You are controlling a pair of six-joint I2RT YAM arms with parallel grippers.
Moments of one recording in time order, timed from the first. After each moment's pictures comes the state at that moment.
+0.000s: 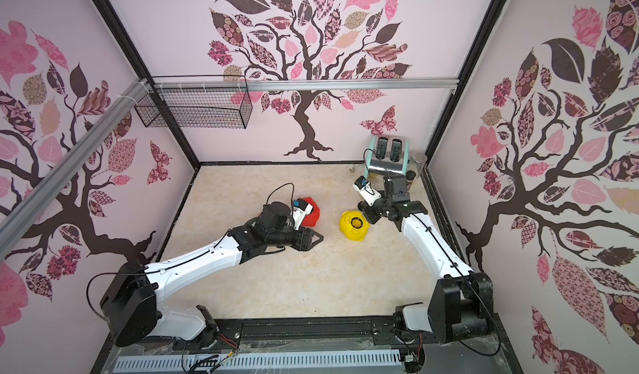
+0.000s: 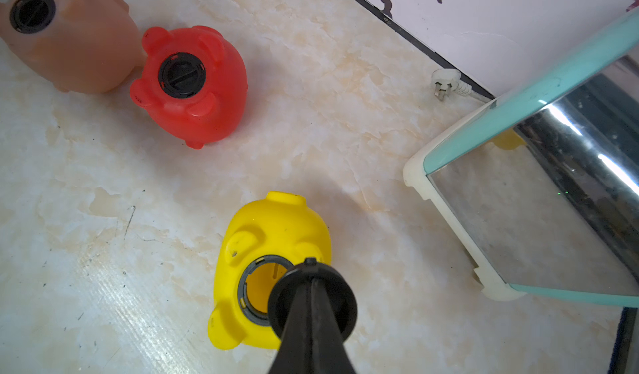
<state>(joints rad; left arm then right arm) -0.80 1.44 0.98 -0.18 0.33 -0.47 0.13 1.34 1.05 -0.50 -0.34 -0.52</state>
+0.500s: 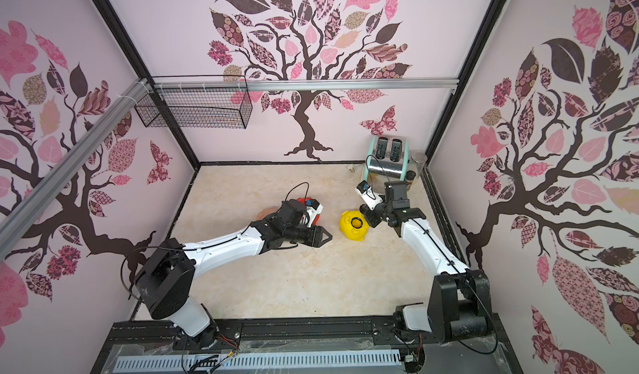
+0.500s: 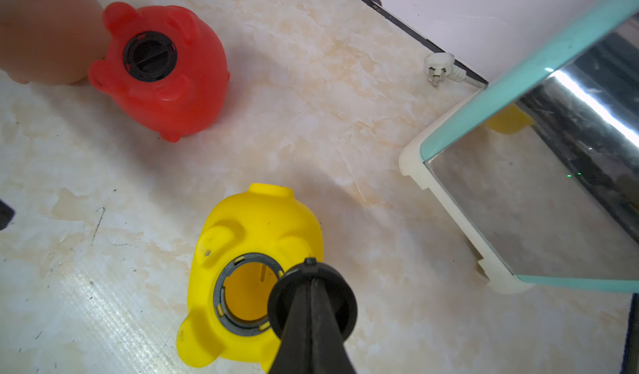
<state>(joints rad) -0.80 1.66 1.09 -0.14 0.35 -0.52 0.11 1.35 0.95 -0.38 -0.35 -0.52</state>
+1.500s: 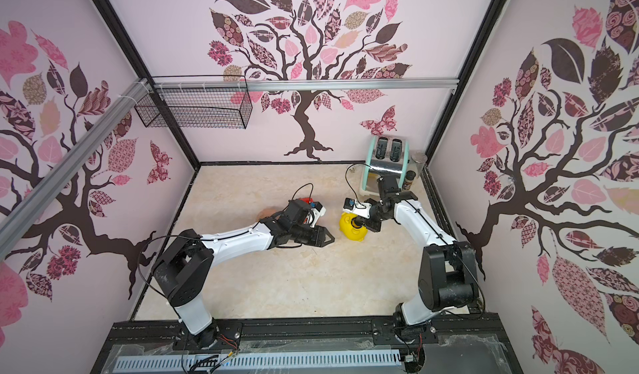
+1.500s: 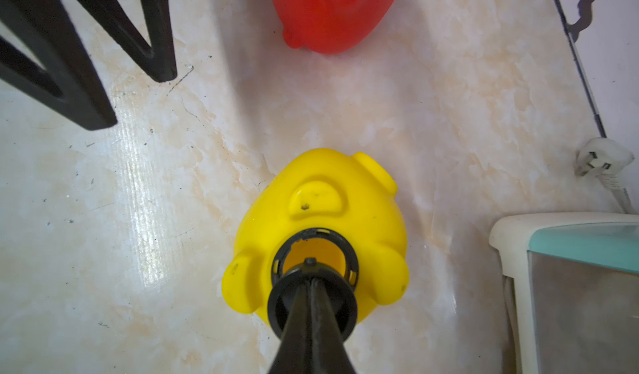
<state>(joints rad) -0.78 1.78 1.13 -0.15 0.43 -0.58 0.12 1.55 1.15 -0.76 -0.46 -1.16</state>
